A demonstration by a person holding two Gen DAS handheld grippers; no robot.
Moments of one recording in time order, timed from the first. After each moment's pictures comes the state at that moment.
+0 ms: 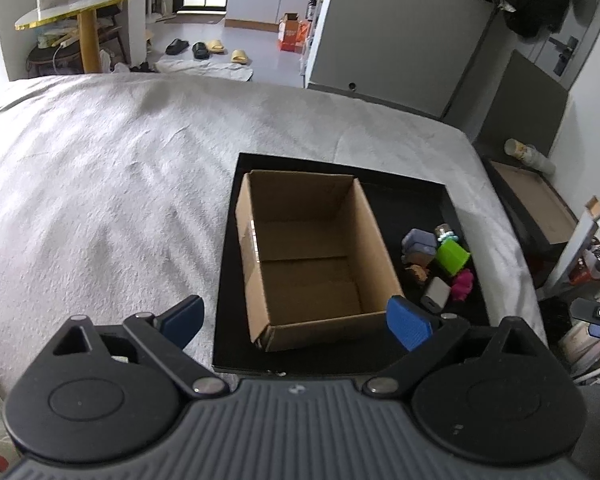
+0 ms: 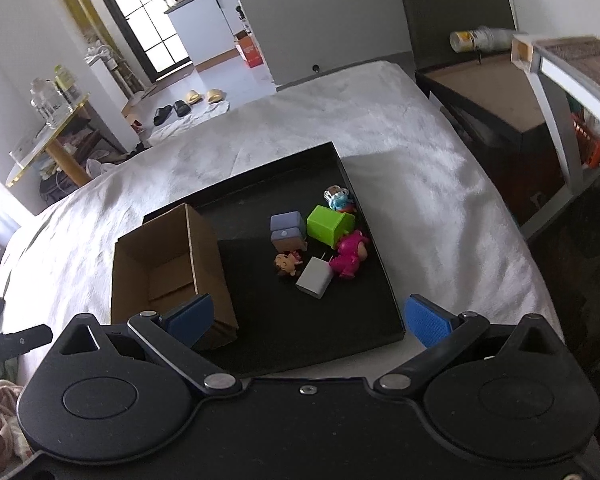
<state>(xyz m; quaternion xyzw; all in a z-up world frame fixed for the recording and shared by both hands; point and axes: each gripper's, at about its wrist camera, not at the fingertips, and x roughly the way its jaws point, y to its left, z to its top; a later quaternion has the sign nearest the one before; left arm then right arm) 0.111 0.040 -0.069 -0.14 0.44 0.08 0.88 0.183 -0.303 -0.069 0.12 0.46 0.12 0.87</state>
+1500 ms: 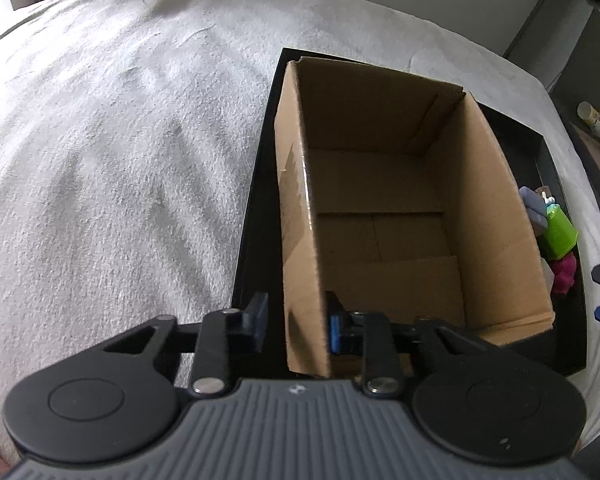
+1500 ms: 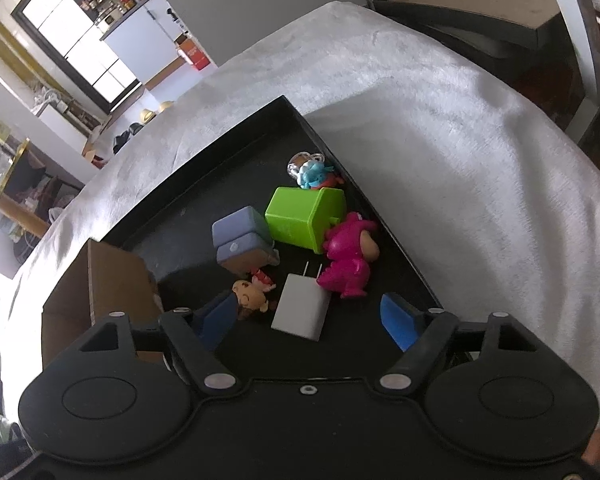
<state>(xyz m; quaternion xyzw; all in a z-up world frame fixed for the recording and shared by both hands) 0.190 0.080 -0.208 -0.16 0.52 0.11 0.83 0.267 -0.283 -0.203 0.22 0.49 0.06 0.84</state>
